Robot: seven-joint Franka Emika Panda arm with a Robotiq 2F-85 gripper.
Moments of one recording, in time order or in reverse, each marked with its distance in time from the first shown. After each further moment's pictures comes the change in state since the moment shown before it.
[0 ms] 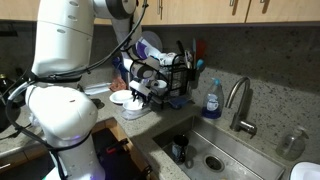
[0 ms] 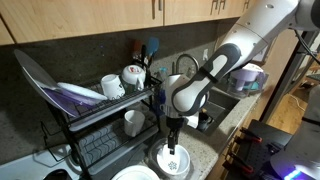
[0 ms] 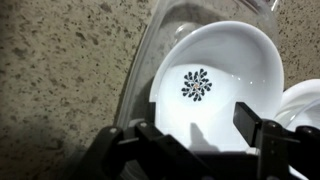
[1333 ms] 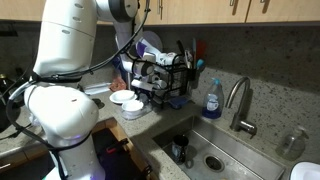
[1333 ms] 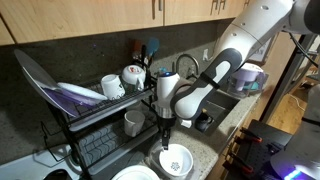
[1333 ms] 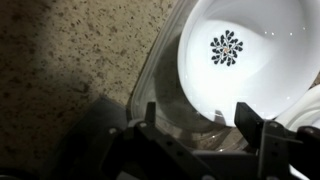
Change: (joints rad) arm 0.031 0.039 -0.014 0.081 -0.305 0.033 0.136
